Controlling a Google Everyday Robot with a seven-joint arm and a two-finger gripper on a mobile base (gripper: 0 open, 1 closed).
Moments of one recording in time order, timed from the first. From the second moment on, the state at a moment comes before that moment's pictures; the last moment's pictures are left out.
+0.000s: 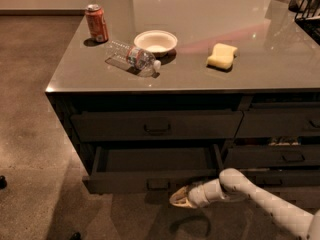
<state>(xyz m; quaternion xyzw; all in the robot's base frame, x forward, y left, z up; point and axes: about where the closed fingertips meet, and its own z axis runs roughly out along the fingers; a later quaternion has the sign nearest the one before) 0.493 -0.082 0.333 -0.65 0.59 0.31 0.36</state>
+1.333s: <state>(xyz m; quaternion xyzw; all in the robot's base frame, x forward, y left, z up) 0.576 -0.044 0.329 -0.68 0.55 0.30 0.39</state>
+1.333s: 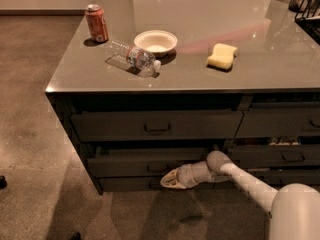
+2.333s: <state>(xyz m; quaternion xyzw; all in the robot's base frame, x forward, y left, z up) 0.604 -0.053 0.317 -0.66 0.55 0.31 0.40</state>
